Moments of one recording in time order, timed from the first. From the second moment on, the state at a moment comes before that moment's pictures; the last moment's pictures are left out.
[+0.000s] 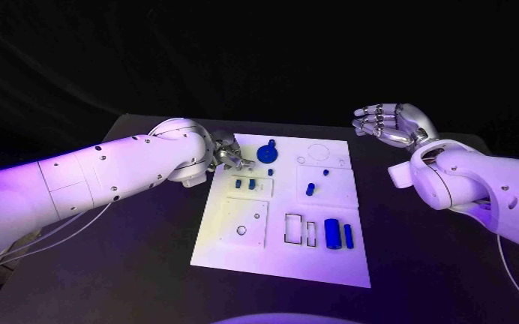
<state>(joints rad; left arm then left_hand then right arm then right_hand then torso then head) 1.21 -0.74 0.02 1.41 -1.16 0.05 -0.50 0.98 -0.17 0.42 0.29 0.21 0.84 0.04 0.80 0.68 1.21 -0.03 1.08 0.70 1.47 -0.09 1.52 1.31 0.11 1.38 0.02 1.26 0.98 1.25 -0.88 -0.14 1.42 -0.45 -0.53 0.31 1.24 -0.15 0.45 0.10 0.25 0.75 0.20 0.26 0.34 0.81 0.21 0.40 0.11 0.81 0.18 0.36 0.20 0.17 0.77 0.29 0.10 0.33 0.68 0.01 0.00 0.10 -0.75</state>
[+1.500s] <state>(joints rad) 1.13 -0.62 0.00 1.32 -1.54 -0.18 -0.04 1.43 -0.28 0.54 0.11 0.21 0.74 0.17 0.48 0.32 0.81 0.12 0.54 0.17 1.23 0.04 1.24 0.76 0.17 1.12 0.13 1.02 0.62 1.25 -0.88 -0.14 1.42 -0.45 -0.53 0.31 1.23 -0.15 0.45 0.10 0.25 0.75 0.20 0.26 0.34 0.81 0.21 0.41 0.11 0.81 0.18 0.35 0.20 0.17 0.77 0.29 0.10 0.33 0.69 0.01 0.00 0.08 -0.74</state>
